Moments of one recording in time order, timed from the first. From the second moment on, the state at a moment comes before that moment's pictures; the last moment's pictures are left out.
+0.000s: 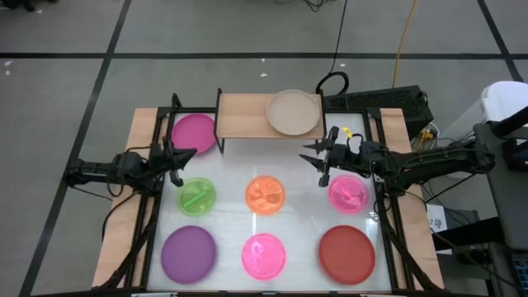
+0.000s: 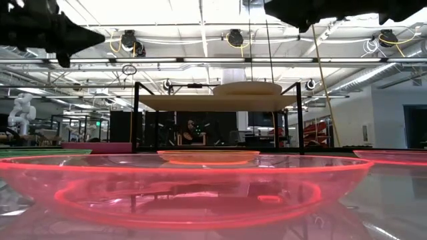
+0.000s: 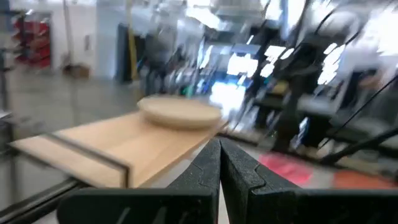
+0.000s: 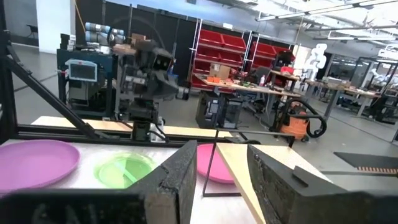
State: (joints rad) left arm -0.10 0.03 0.17 -0.02 -0.48 -0.08; right arm 0.01 0.95 0.51 0.48 0.23 -0.18
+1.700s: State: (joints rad) left arm 0.29 1.21 0.36 -0.45 -0.60 -0.50; right arm 0.01 0.95 0.51 0.41 0.23 -0.13
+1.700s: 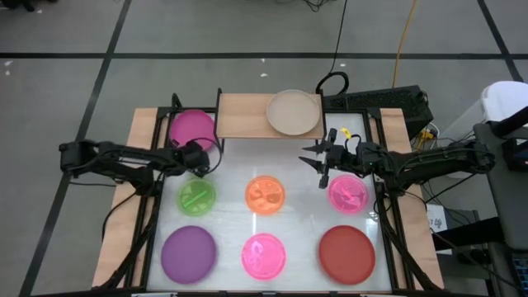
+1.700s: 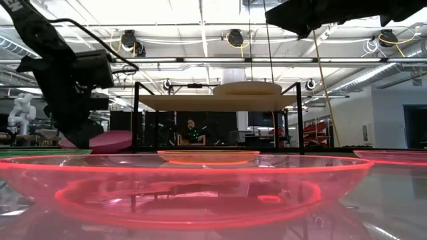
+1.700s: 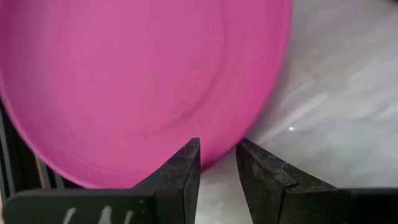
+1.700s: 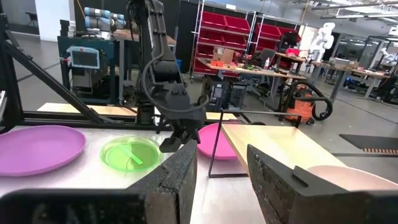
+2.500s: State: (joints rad) left arm 0.29 1.26 0.42 -0.42 -0.63 -0.45; right arm 0.01 0.95 0.51 0.40 0.23 -0.12
